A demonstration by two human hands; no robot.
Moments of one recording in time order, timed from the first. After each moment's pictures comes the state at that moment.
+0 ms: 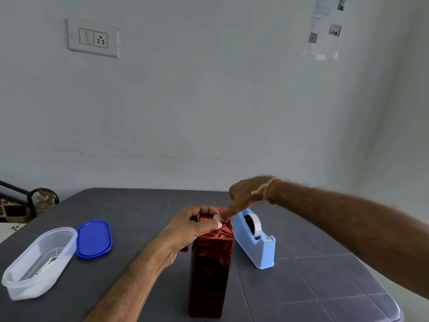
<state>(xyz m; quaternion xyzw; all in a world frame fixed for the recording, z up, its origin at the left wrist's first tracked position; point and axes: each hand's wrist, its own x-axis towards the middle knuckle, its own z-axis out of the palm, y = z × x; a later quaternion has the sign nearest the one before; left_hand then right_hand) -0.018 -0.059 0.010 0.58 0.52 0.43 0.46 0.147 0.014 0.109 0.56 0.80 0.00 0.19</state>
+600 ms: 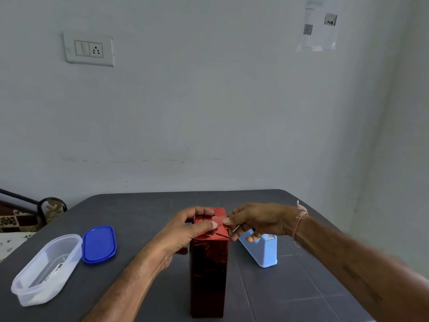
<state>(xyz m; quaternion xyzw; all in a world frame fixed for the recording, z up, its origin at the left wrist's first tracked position) -0.018 -0.062 0.010 0.57 0.52 0.45 0.45 0.205 0.013 0.041 0.45 0.71 -0.53 -0.09</state>
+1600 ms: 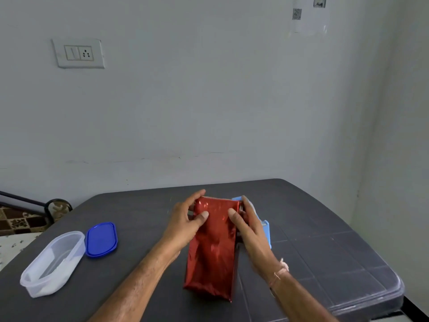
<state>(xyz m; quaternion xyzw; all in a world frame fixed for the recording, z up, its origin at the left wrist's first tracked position) 0.010 -0.041 -0.023 0.61 0.52 0.51 0.31 0.196 -0.028 -0.071 0.36 0.53 -0.50 -0.59</state>
